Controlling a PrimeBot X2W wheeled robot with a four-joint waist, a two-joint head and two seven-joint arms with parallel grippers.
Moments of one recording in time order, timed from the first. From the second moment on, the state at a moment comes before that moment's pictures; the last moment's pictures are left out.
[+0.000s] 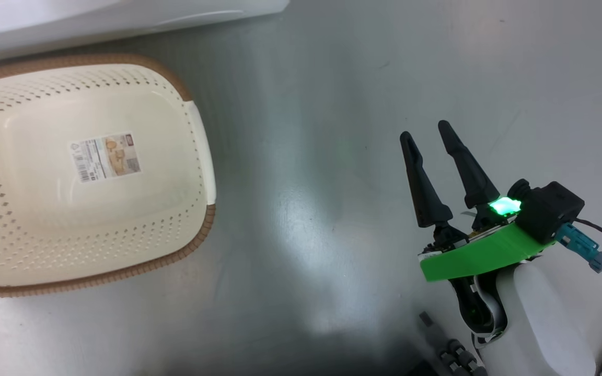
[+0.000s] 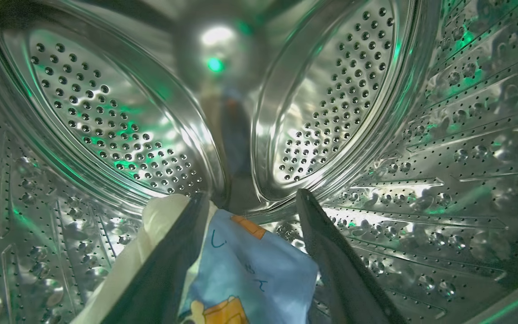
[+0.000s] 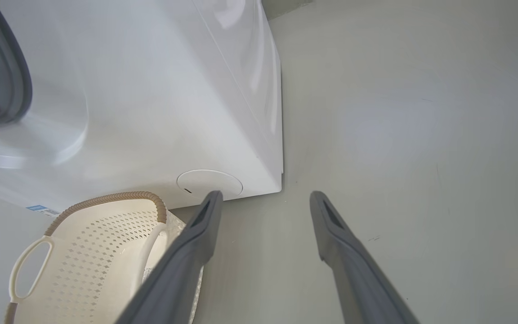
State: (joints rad) left arm -1.52 0.36 -0.30 0.82 -0.53 -0.07 -0.24; right arm -0.39 -0.05 0.19 0.11 0.42 0.13 -0.25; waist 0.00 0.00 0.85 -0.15
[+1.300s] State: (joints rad) left arm -0.77 0.30 -0.18 0.13 -0.46 0.12 -0.25; right arm -0.35 -0.06 0.17 0.12 0.38 0.13 -0.25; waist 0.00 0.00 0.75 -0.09
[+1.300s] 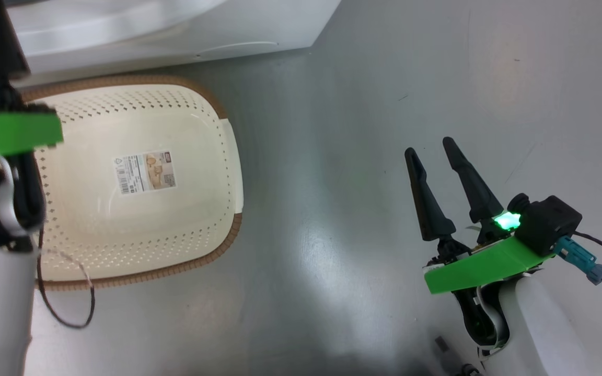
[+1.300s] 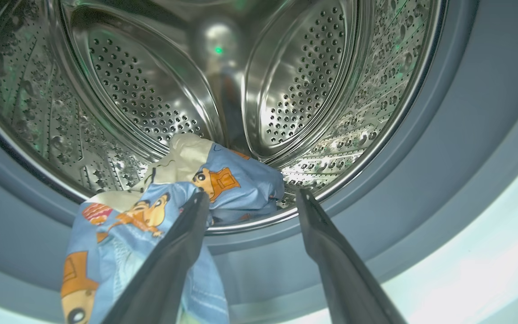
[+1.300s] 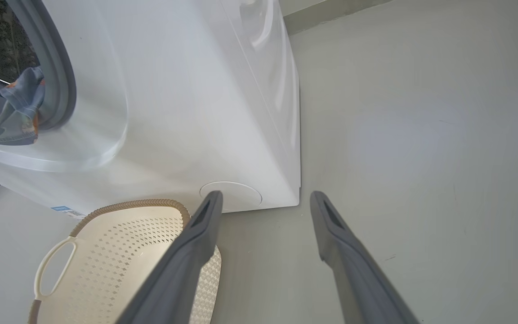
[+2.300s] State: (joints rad) left arm -0.21 0.09 0.07 0.01 -0.27 0.05 -0.25; right arm -0.35 -0.06 0.19 0.13 0.38 0.13 -0.25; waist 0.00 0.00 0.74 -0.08
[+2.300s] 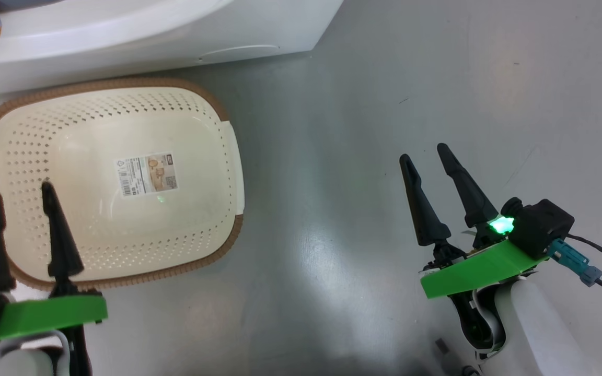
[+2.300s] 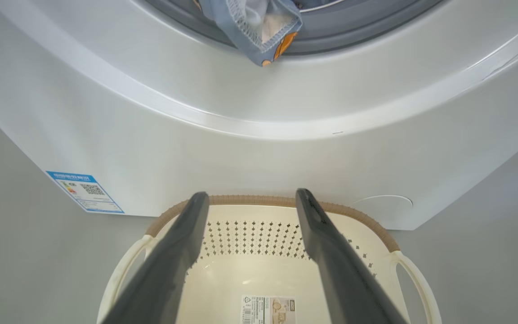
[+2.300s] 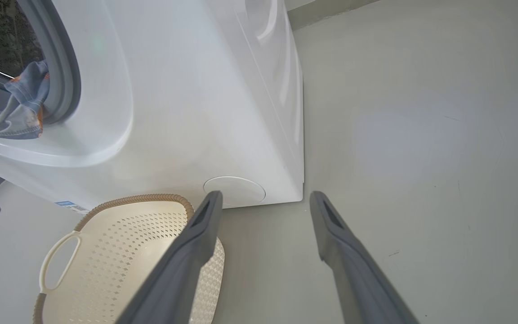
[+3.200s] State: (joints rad) left arm -0.13 0.04 0.13 0.07 -0.23 -0.01 -0.25; right arm -0.35 -0.06 0.20 0.14 0.38 0.13 -0.25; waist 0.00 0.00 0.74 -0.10
